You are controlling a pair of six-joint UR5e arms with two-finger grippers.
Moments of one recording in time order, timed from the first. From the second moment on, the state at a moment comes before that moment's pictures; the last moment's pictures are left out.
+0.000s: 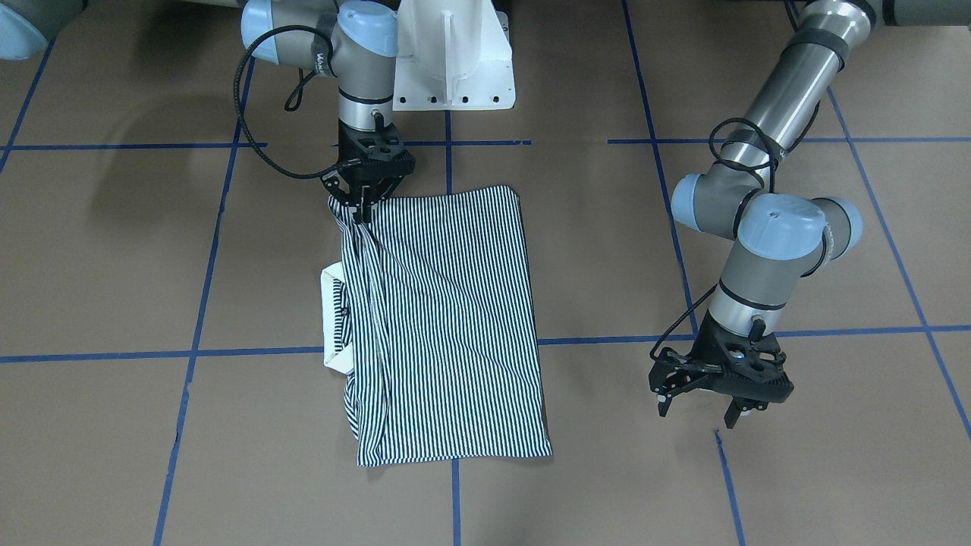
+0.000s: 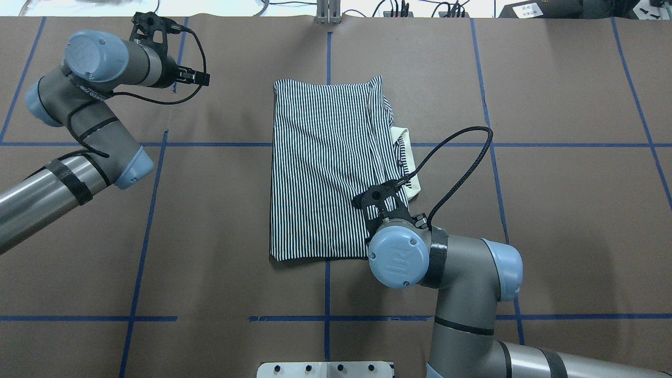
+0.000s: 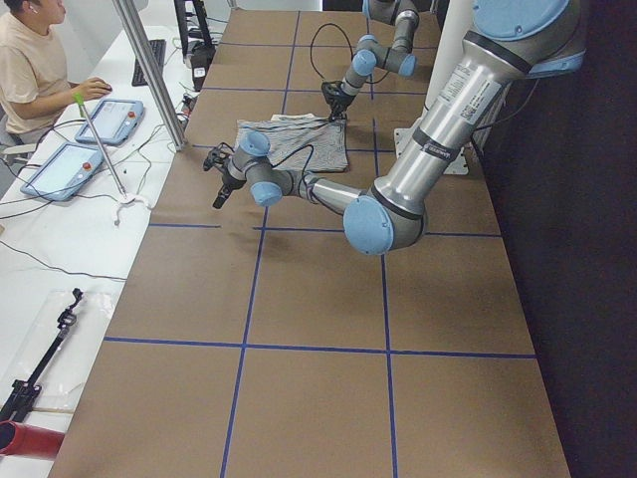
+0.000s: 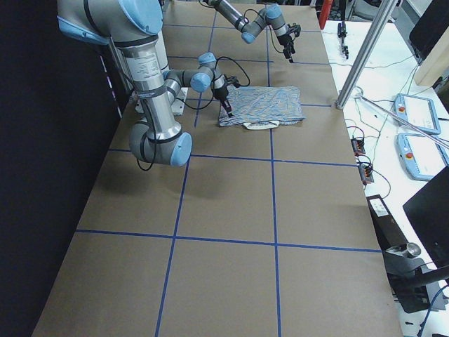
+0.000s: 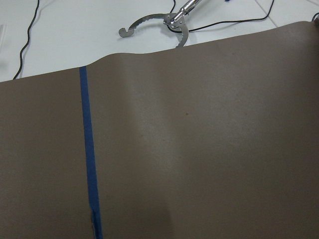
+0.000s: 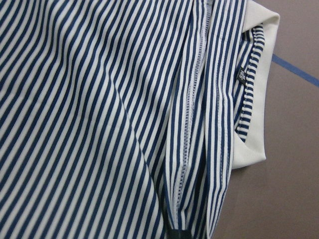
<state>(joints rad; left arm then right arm) -0.89 -2.18 -1.16 -2.39 -1.74 -0.79 0.29 -1.06 1.82 -1.67 1.36 0.96</state>
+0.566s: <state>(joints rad) -0.89 -2.18 -1.16 -2.39 -1.74 -0.79 0.30 -1.13 1.90 -1.68 1.36 0.97</state>
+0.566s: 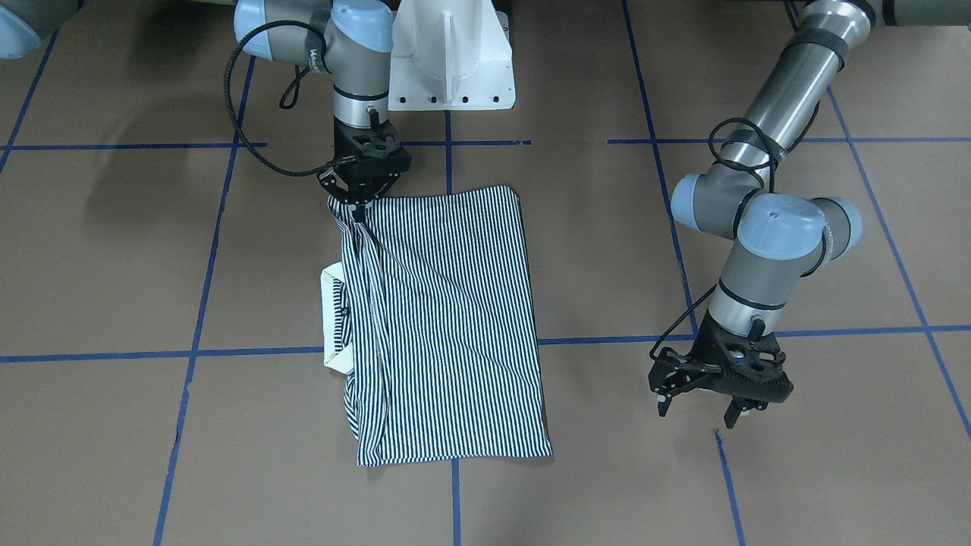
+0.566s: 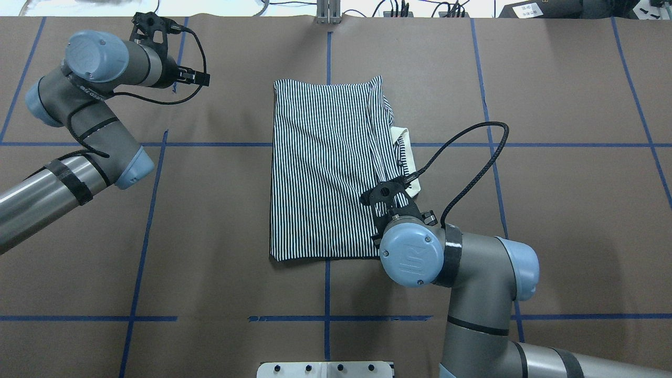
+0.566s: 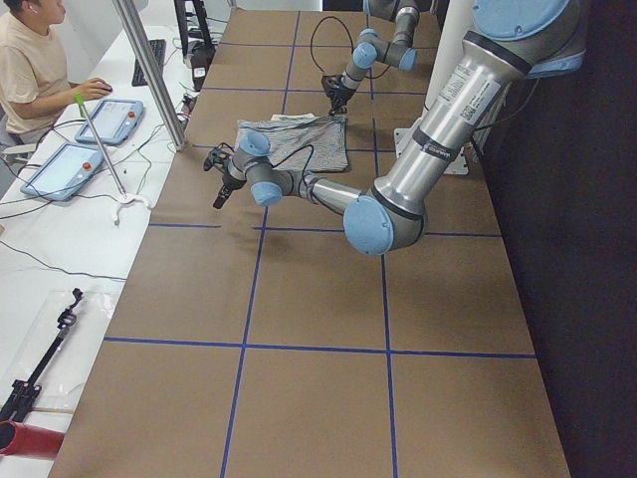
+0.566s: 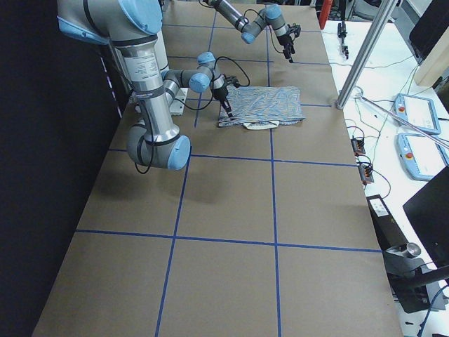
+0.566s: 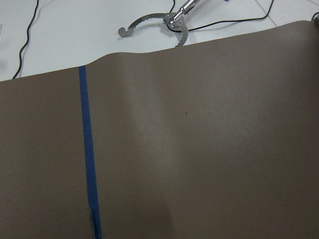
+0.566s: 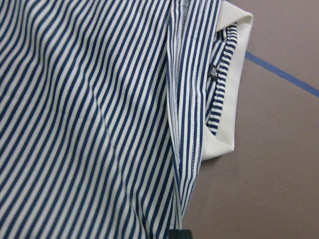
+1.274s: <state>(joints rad) -0.89 -2.18 -1.16 -2.39 -1.74 -0.79 0.30 -1.18 1.92 -1.67 1.36 0.97</state>
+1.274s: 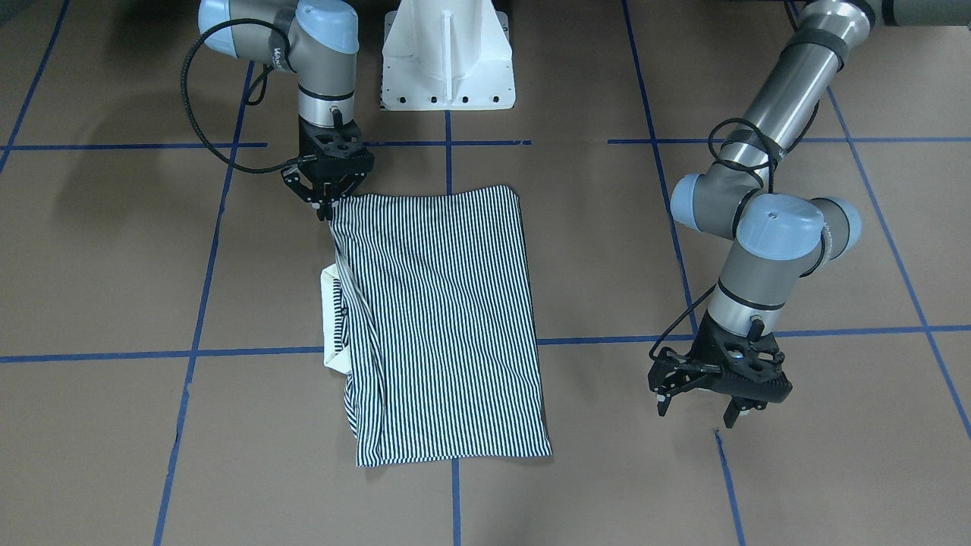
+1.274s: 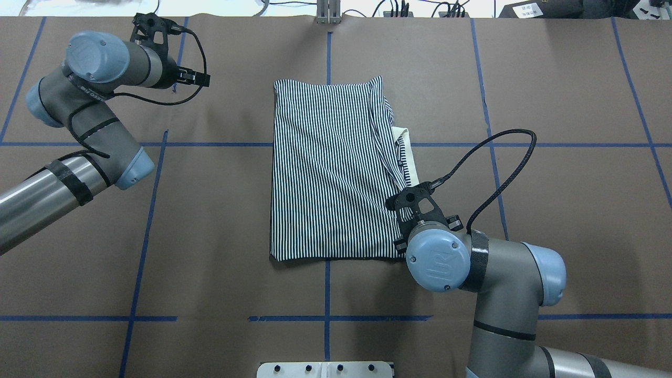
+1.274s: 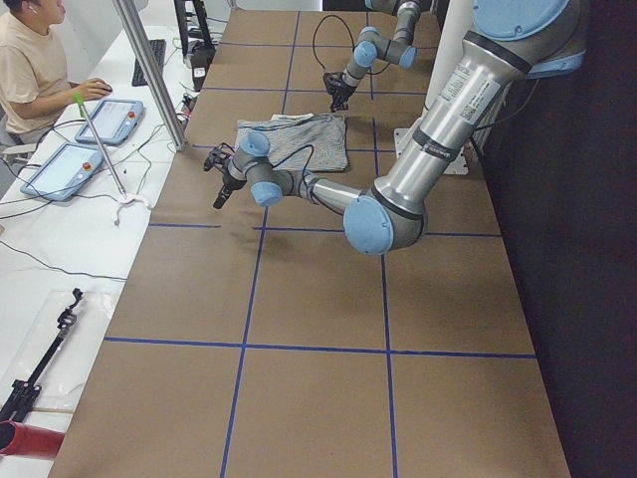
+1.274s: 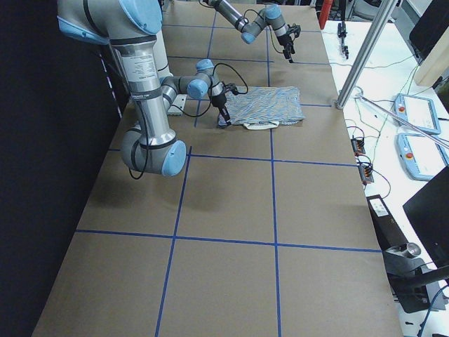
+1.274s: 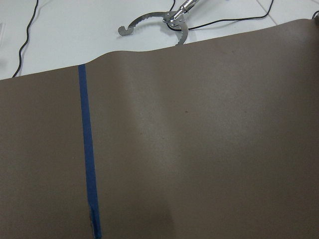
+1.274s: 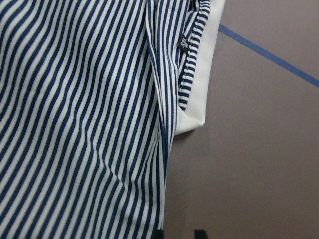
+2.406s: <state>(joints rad) -0.89 -2.18 -1.18 -2.39 -1.75 -0.79 0.51 -0.89 1.53 -1.58 1.46 0.94</state>
